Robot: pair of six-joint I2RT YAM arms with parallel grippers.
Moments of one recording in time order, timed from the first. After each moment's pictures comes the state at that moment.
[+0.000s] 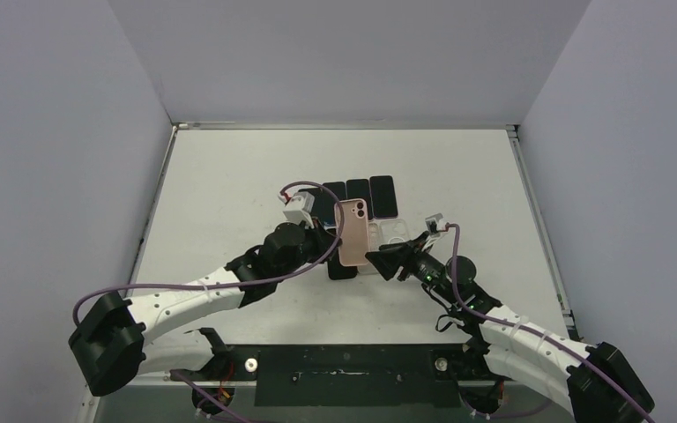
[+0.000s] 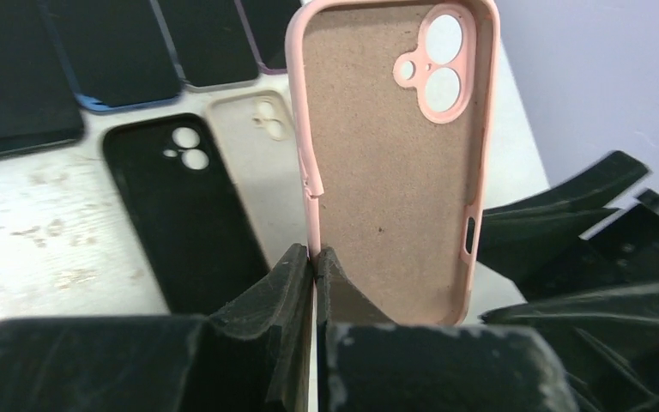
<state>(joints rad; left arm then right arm) -0.92 1.19 0.64 0.20 -0.21 -0.78 0.65 0.86 0.16 0.67 -0.19 0.66</state>
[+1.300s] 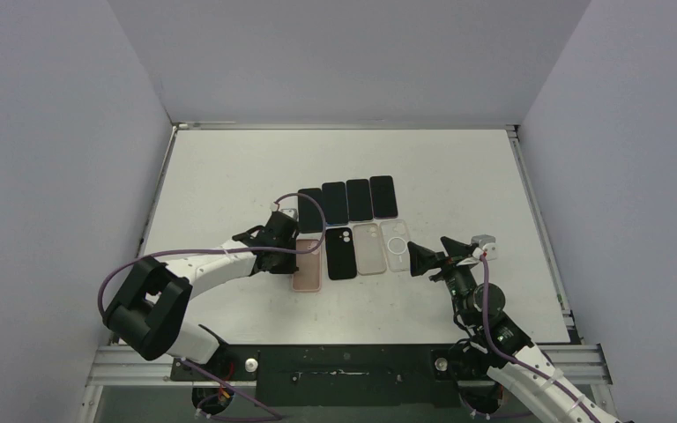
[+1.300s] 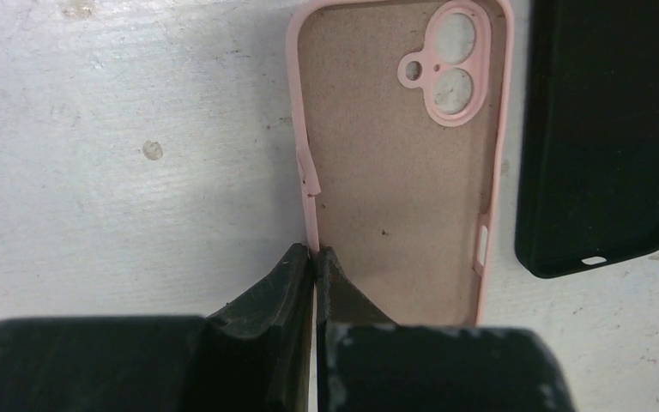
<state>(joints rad) -0.61 1.43 0.71 -0.34 -0.11 -0.56 0.65 0.23 0.08 0.21 0.32 0.30</state>
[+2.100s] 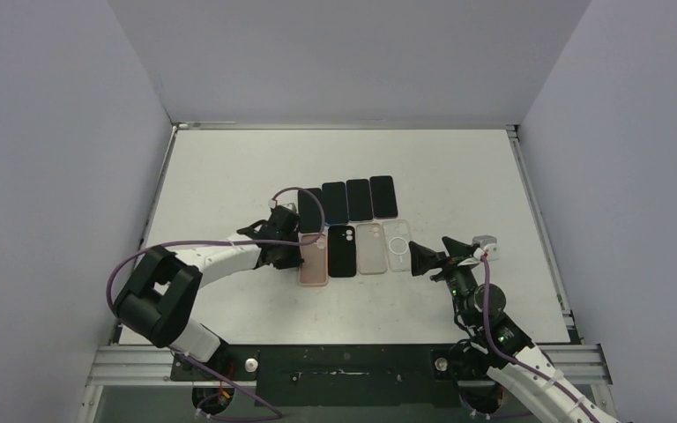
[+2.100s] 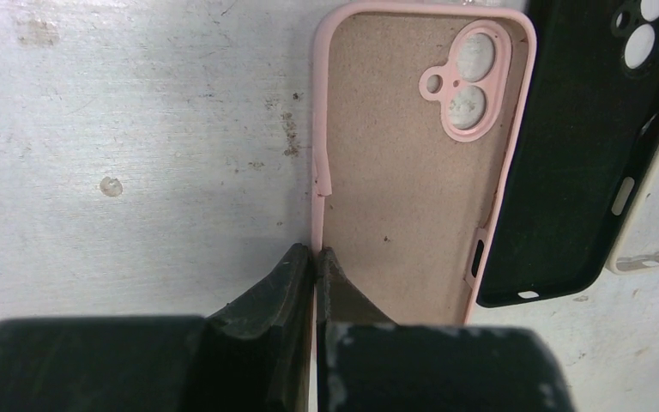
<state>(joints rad) -0.59 1.52 0.75 -0.28 -0.06 -0.68 0.65 0.22 0.08 0.20 0.34 0.30</state>
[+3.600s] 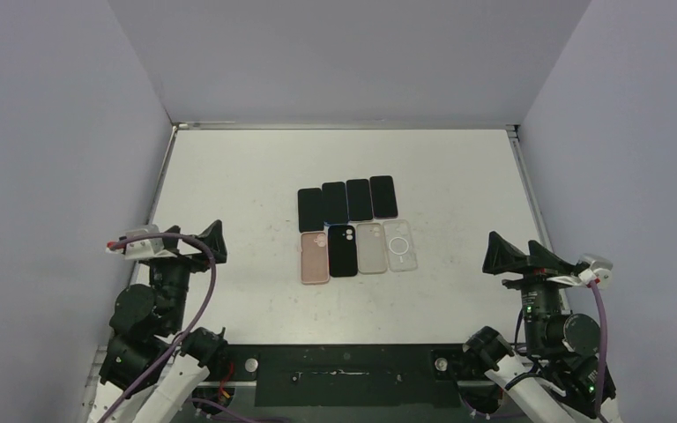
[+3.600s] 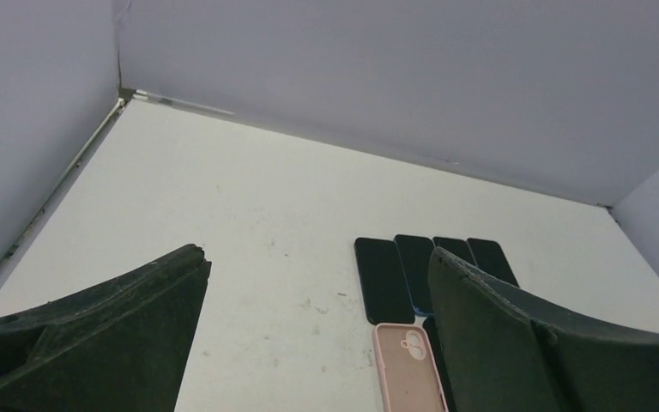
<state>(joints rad) -0.49 0.20 0.71 -0.37 -0.49 -0.27 0.65 0.02 0.67 -0.46 0.67 0.26</state>
